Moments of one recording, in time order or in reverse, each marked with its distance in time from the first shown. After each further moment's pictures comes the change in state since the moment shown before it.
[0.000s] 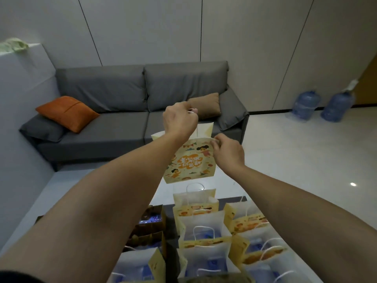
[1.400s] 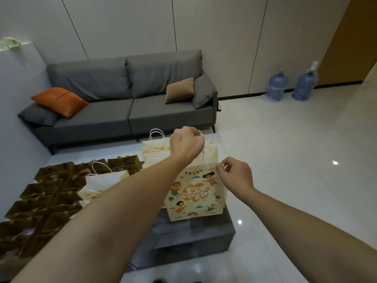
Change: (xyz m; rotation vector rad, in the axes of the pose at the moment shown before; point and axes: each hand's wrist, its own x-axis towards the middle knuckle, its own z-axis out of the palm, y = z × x) left_hand -0.418 0.139 0.036 0.059 -0.228 -0.004; right_hand -0.377 0.212 -0.178 0.133 -0.062 0.175
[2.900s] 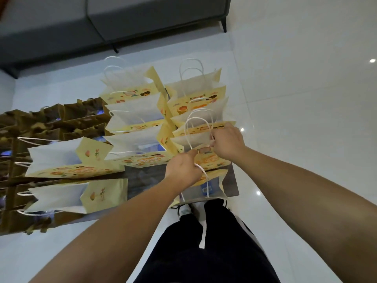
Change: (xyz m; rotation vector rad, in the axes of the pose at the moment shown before) left_hand 0.048 -0.162 0.221 0.358 -0.783 -0.208; right_hand 0.196 0.129 0.168 -0.560 -0.622 -0.121
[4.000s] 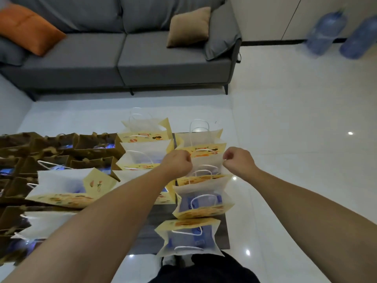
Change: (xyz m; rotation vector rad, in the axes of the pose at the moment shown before) left_hand 0.054 0.005 -0.125 -0.119 0.101 0.007; right_hand 0.029 0.019 -0.095 0.479 0.064 0.191
